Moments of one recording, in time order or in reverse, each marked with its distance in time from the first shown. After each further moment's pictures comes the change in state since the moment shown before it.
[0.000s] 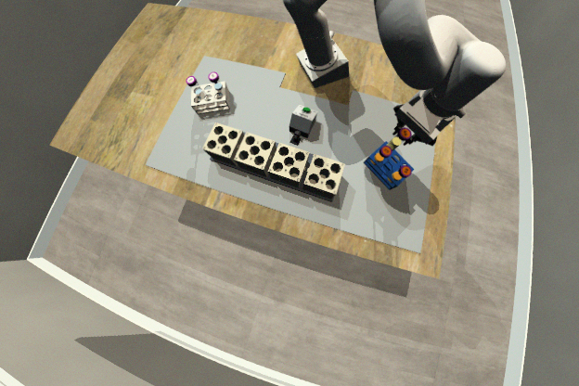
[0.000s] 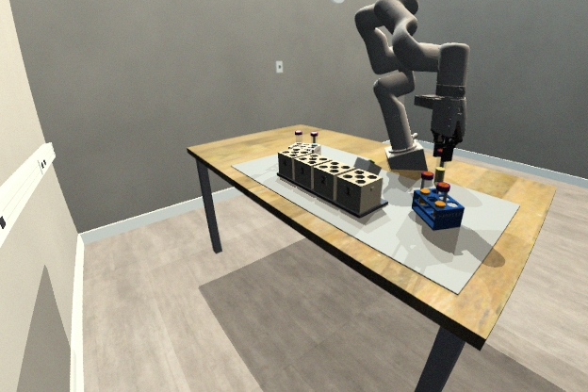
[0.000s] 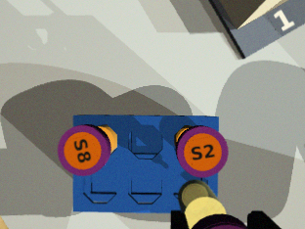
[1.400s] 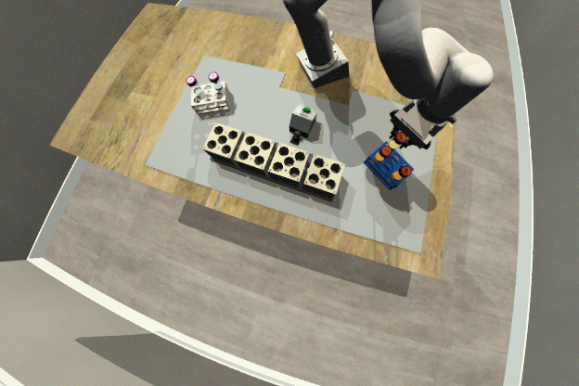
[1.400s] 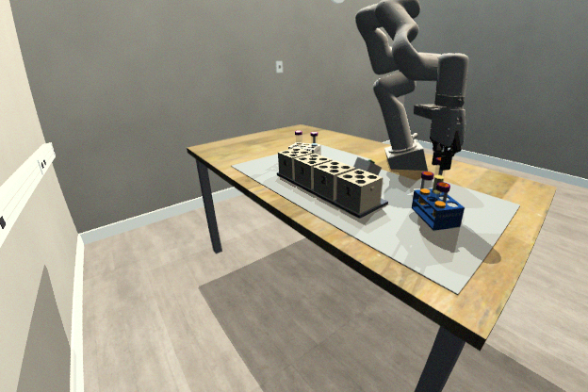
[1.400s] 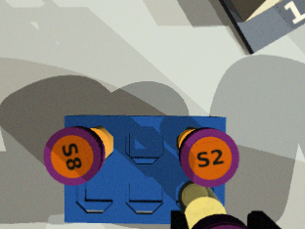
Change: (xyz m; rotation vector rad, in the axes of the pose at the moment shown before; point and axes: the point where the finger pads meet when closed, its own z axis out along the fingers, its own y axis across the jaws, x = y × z) arm 0.000 0.000 0.025 0.000 0.000 0.000
